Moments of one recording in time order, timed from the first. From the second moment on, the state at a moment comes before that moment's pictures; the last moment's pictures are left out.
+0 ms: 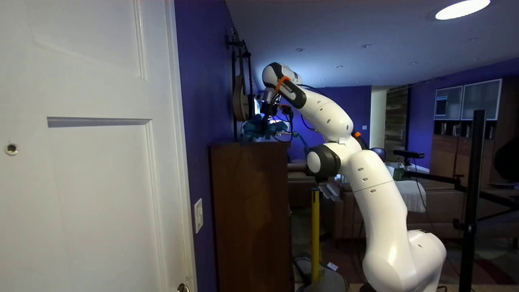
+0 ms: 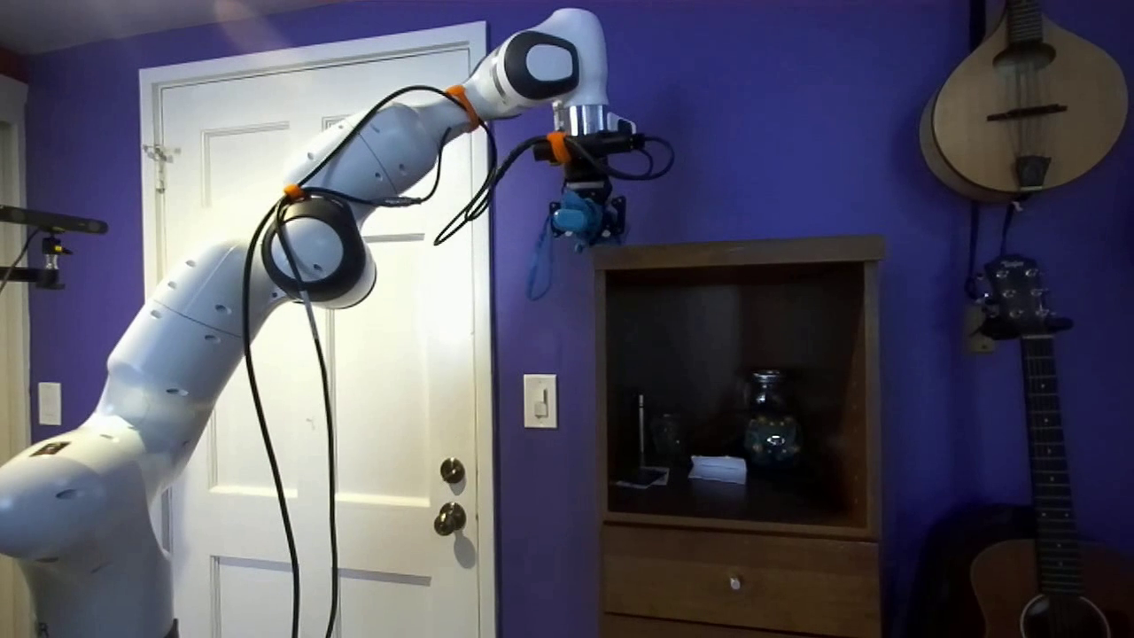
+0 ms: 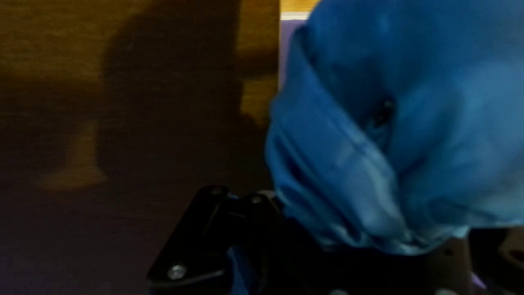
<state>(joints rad) -0.62 0.49 -0.10 -0.45 0.32 1.14 -0.87</state>
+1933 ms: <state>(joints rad) -0.48 0.46 0.05 -0.46 0.38 0.88 -0.65</state>
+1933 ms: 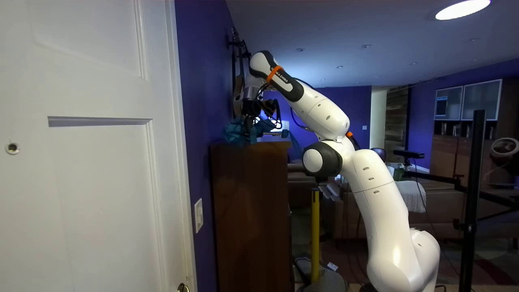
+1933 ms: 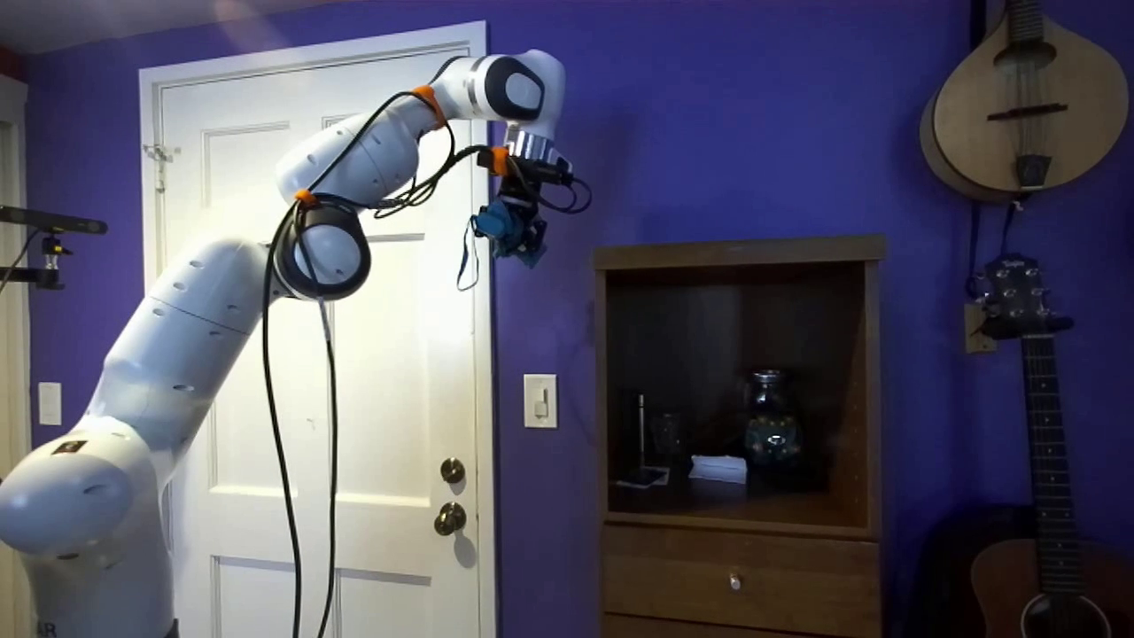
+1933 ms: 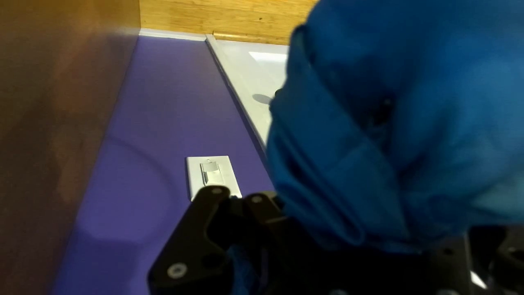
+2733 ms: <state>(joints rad) -0.47 0.52 0.20 -0.46 0.66 0.88 -0.57</state>
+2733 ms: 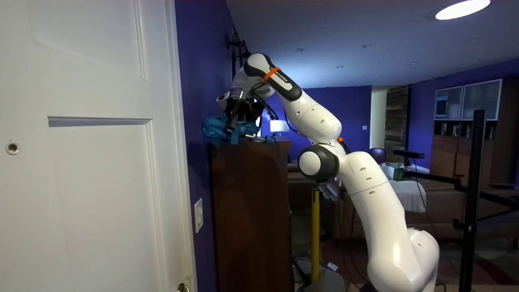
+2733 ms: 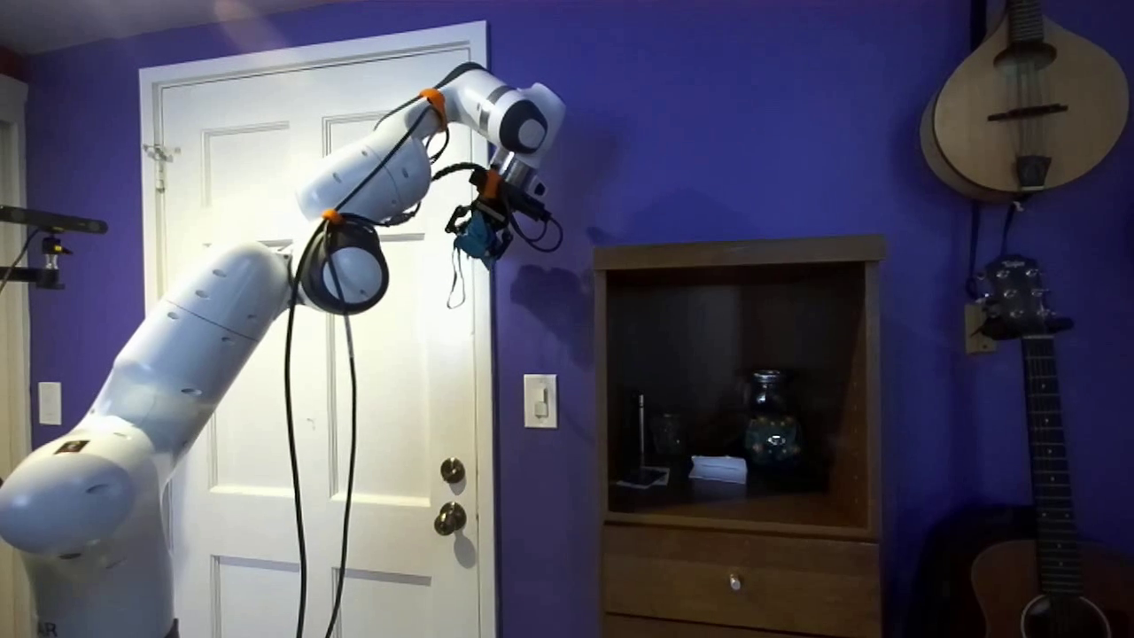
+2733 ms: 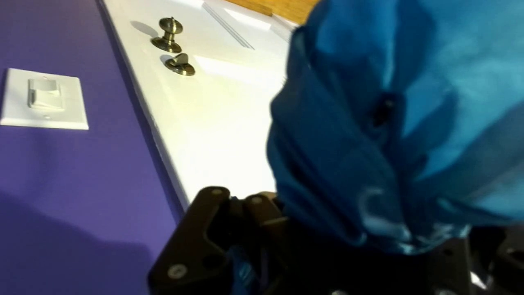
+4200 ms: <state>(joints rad) -0.35 0.43 0.13 -0.46 0.34 0.82 -0.56</state>
